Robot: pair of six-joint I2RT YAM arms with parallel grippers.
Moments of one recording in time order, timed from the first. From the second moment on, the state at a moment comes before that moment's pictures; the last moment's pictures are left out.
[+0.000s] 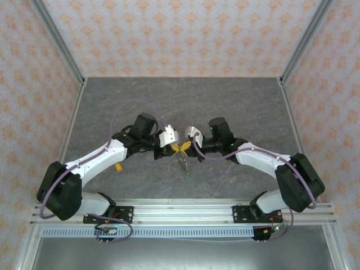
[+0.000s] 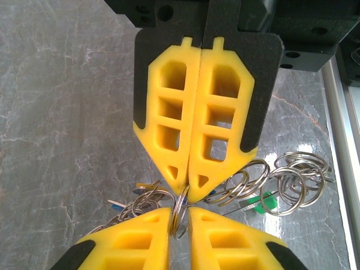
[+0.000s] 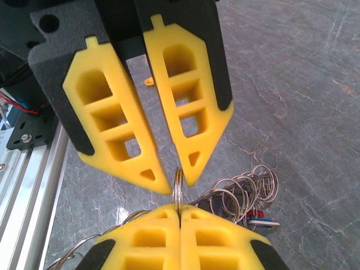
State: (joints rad) left arm -0.51 1.36 0.86 -0.35 0.64 0.56; right arm 0.60 1.41 0.72 0.07 -0.79 -0.31
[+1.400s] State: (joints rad) left arm -0.52 1.33 0.76 -0.15 0.65 0.44; right arm 0.56 1.46 0.66 0.18 -0.80 -0.31
